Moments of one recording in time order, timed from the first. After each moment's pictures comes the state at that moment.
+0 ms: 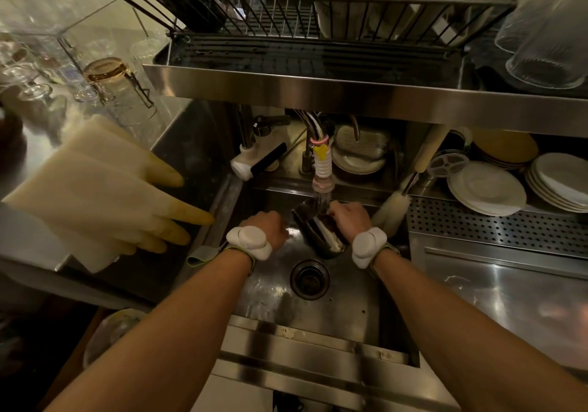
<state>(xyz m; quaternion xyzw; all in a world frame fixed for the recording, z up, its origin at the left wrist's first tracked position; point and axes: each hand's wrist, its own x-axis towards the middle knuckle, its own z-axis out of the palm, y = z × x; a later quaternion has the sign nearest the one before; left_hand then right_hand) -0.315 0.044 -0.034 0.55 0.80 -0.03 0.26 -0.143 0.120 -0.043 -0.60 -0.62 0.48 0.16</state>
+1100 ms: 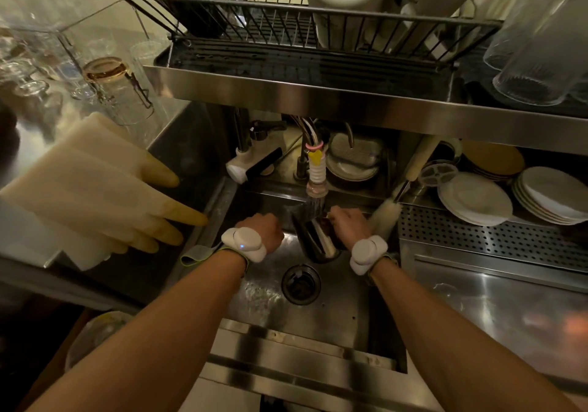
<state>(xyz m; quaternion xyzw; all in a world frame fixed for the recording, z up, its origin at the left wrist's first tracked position) -0.310 0.043 -0.032 0.57 0.79 -0.03 0.24 -0.130 0.119 -0.038 -0.60 -0.64 0.45 0.18</state>
